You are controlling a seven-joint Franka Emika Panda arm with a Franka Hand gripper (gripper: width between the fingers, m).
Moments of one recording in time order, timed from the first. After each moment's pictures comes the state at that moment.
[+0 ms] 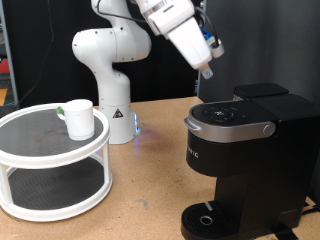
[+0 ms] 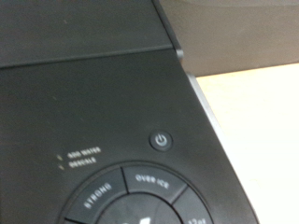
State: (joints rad) arm 0.03 -0.33 0.01 -2.36 0.69 2.23 -0.87
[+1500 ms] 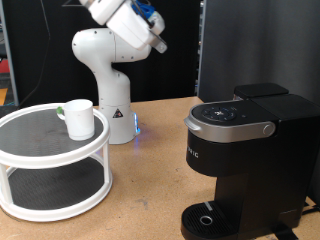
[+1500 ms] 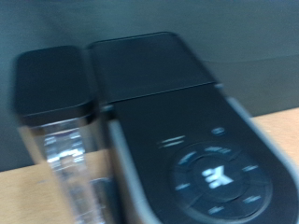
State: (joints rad) arm -0.03 -0.47 -0.22 -2.41 0.78 1.87 -1.00
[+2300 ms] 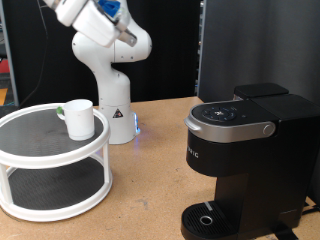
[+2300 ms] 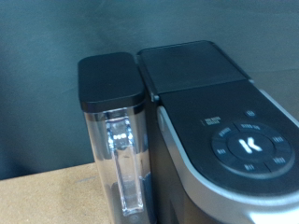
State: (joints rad) arm -0.08 -0.49 -0.36 -2.39 0.74 1.69 -1.07
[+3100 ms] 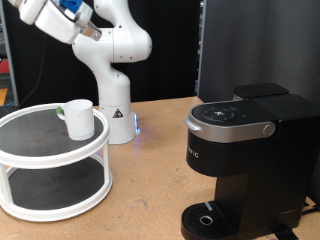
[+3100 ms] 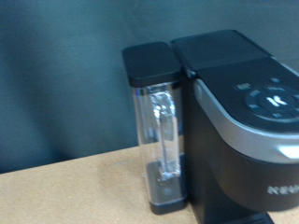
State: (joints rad) arm -0.14 -0.50 -0.50 -2.36 0.62 1.50 -1.14
